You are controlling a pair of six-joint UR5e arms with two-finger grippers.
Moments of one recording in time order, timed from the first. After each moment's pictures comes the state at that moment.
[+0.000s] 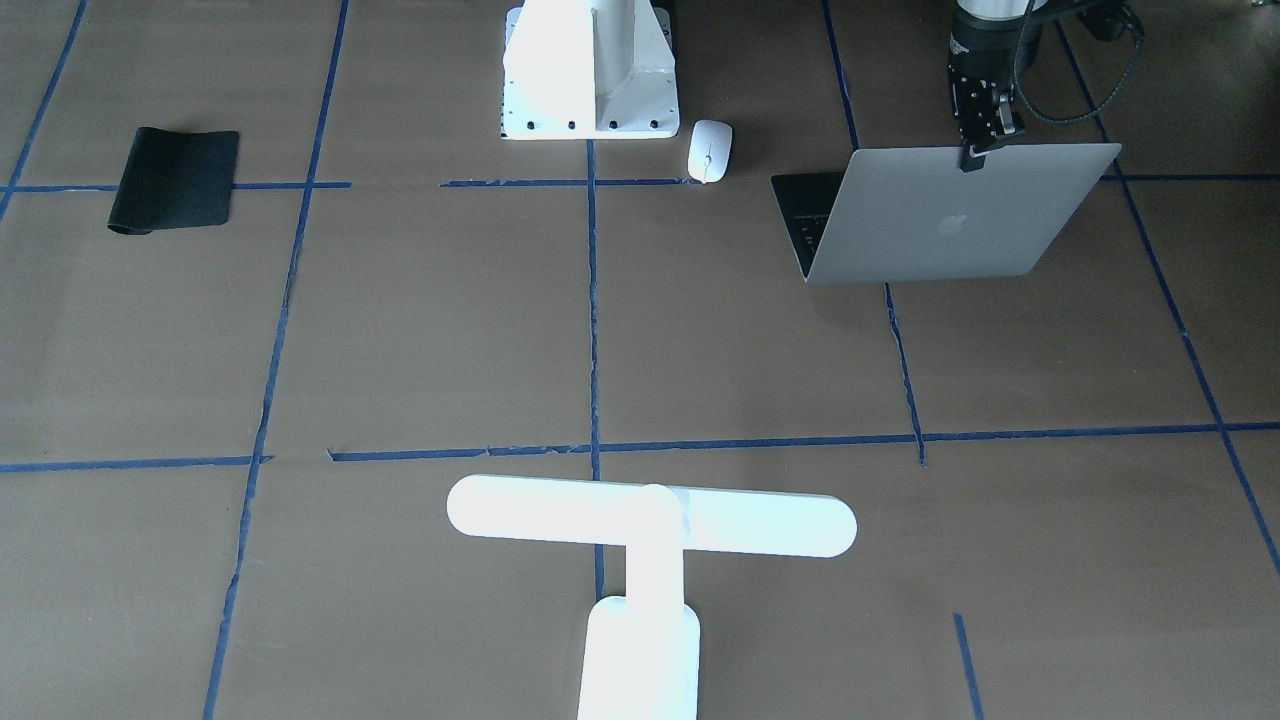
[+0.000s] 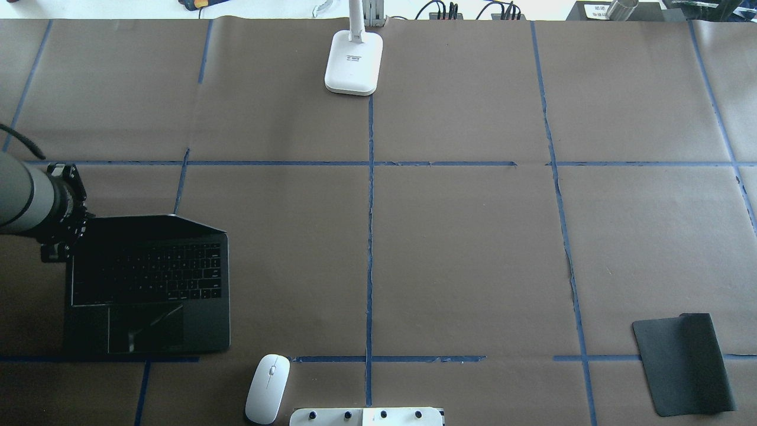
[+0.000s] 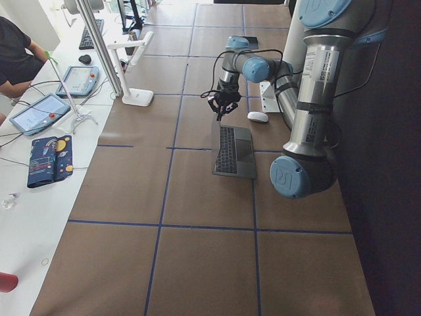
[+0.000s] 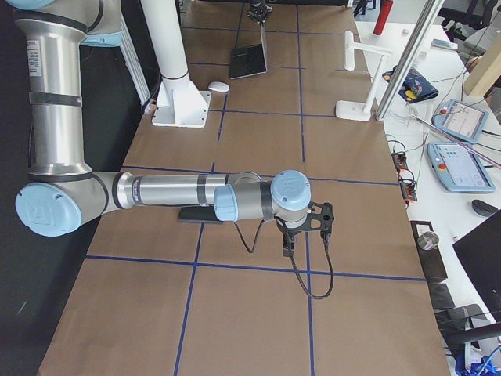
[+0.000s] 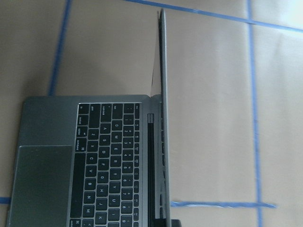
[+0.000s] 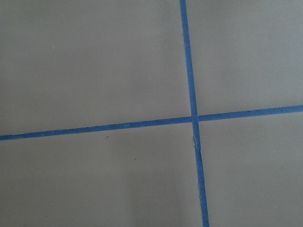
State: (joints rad) left arm -0.71 -1.80 -2.33 -1.14 -1.72 -2.63; right arm 1.61 -1.59 1.66 -1.49 2.49 0.20
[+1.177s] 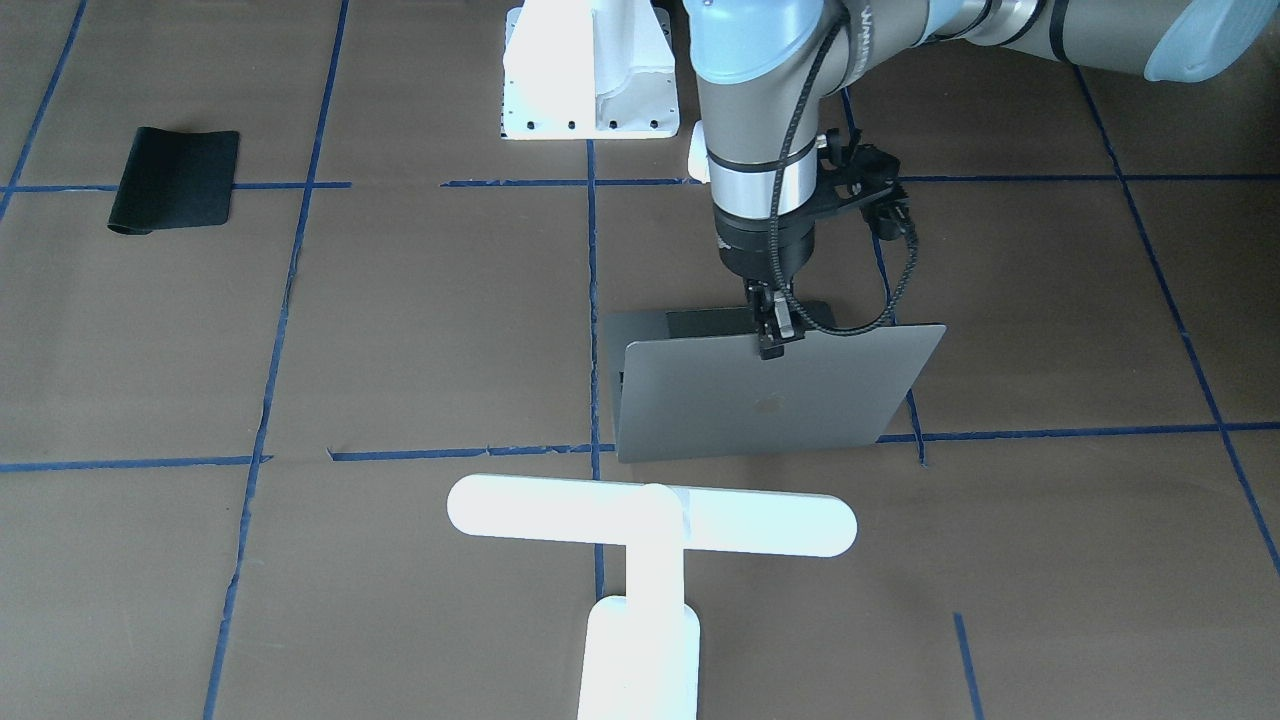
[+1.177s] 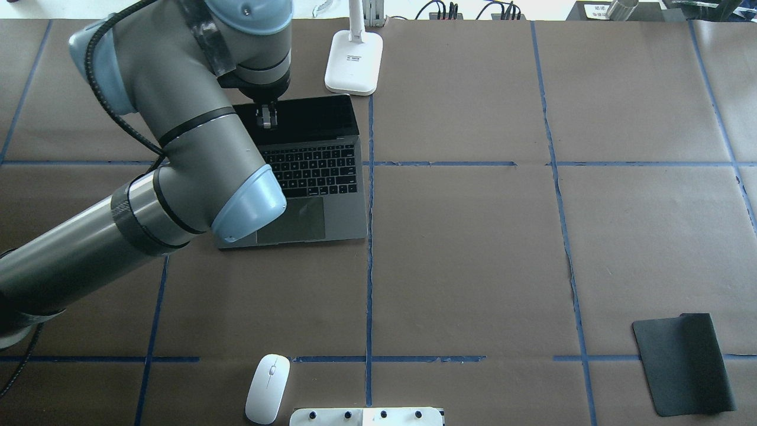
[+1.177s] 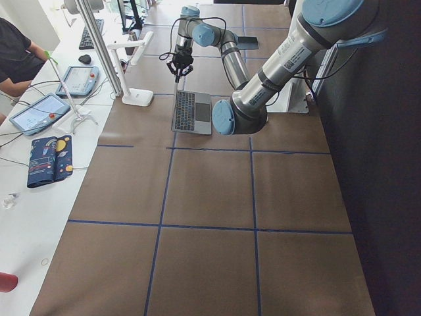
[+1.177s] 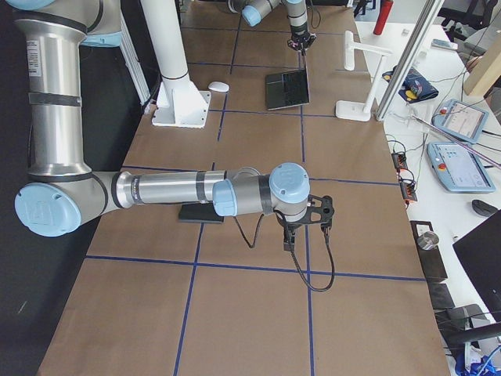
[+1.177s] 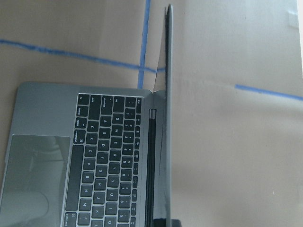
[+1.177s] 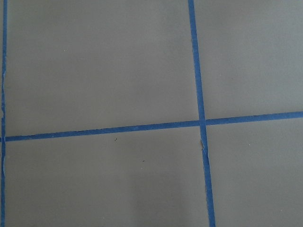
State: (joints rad) left arm -0.74 -2.50 -1.64 -1.21 -1.73 -2.71; right arm 1.61 -1.60 1.71 -1.49 2.49 0.22
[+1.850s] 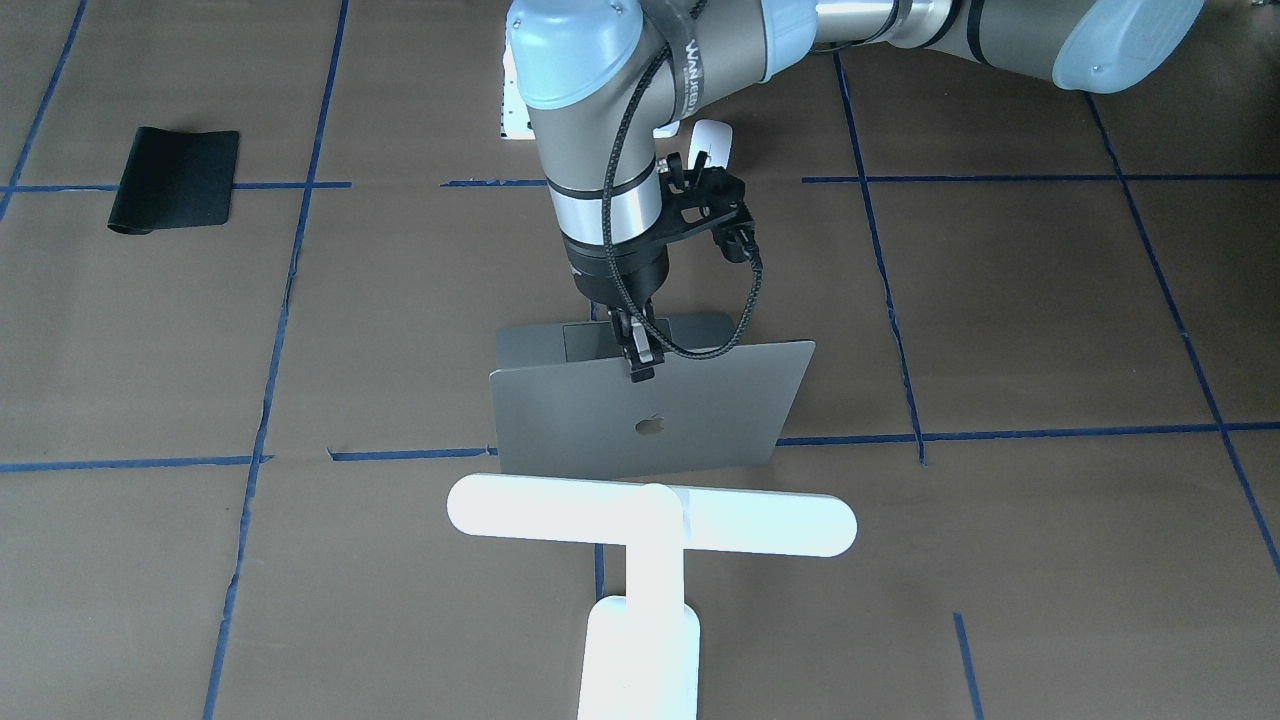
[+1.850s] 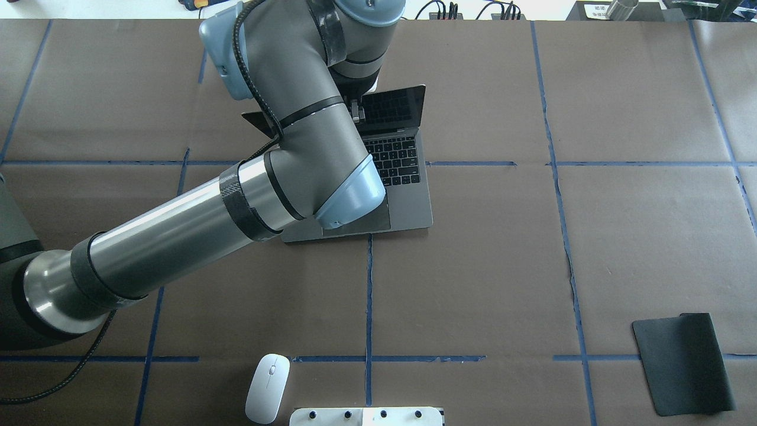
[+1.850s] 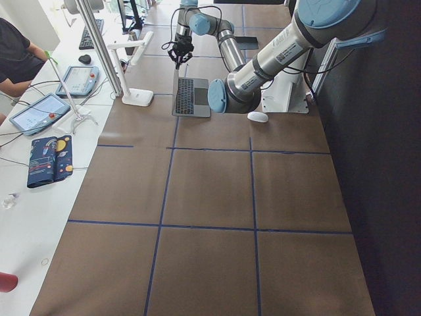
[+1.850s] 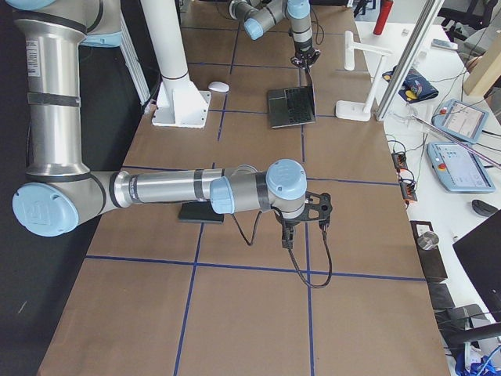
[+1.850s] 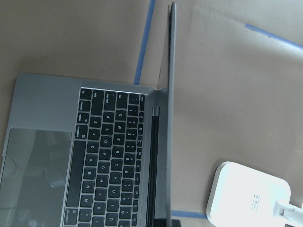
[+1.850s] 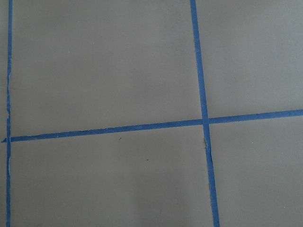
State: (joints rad) left arm -0.68 -2.68 -1.43 -1.29 -1.72 -2.85; right arm 1.61 -1.61 1.72 -1.49 2.49 0.23
